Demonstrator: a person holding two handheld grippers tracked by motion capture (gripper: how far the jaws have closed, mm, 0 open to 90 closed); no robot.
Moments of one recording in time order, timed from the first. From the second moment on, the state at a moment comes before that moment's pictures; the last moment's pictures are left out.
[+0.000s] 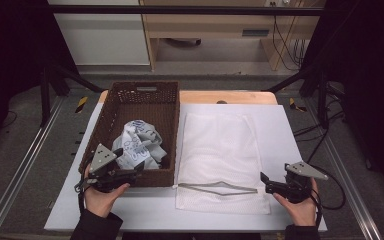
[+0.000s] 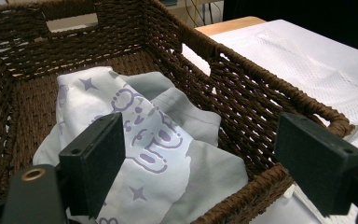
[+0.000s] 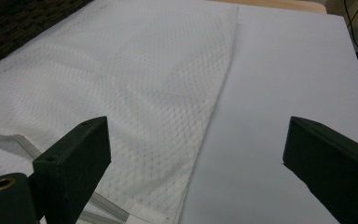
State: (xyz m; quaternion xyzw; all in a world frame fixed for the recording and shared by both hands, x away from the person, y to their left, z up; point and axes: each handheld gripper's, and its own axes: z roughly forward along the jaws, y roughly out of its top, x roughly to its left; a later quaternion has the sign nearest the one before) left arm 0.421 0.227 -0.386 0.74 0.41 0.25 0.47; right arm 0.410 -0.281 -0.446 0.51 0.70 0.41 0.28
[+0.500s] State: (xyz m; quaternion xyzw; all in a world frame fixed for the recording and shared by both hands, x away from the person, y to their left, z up) left arm 0.431 0.224 -0.366 0.73 0.42 0.26 0.48; right arm 0.411 -0.256 -0.441 0.49 0.71 0.42 0.28
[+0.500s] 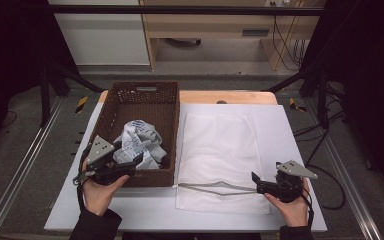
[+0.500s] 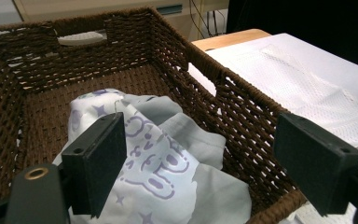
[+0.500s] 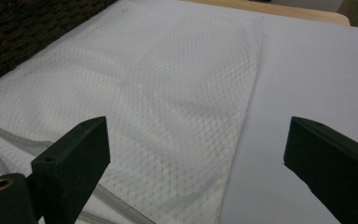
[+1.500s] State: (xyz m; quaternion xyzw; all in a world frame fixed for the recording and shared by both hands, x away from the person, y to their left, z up) left arm 0.520 0.208 -0.344 0.76 0.42 0.29 0.39; right arm 0.414 -0.259 -0.445 0.50 0.71 0.40 0.28
